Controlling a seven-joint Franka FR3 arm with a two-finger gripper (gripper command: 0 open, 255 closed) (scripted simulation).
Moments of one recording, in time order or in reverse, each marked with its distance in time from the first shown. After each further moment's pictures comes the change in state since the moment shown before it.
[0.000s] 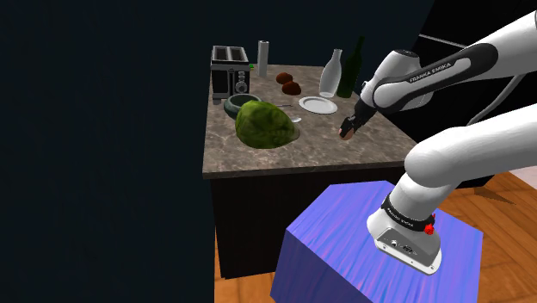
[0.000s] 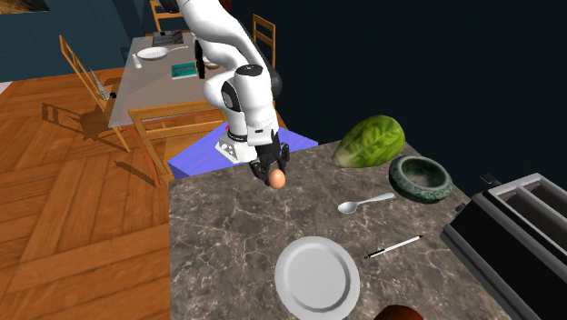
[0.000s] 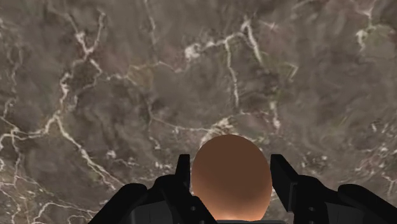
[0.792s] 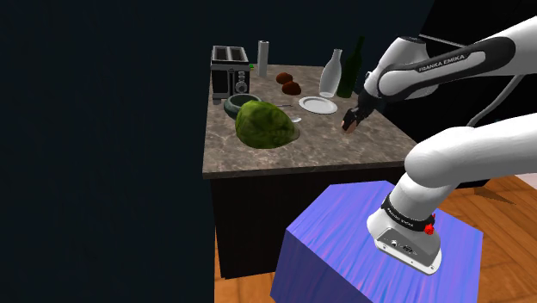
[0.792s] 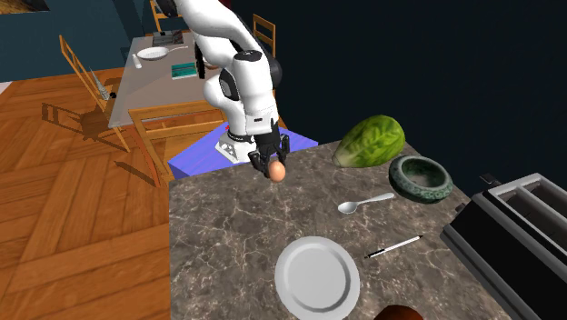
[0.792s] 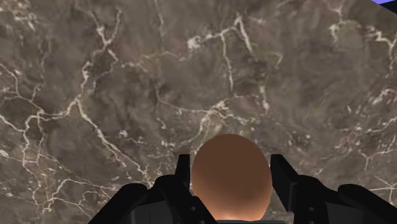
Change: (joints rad) arm 0.006 -0.106 0.031 0.044 0.026 -0.148 0.002
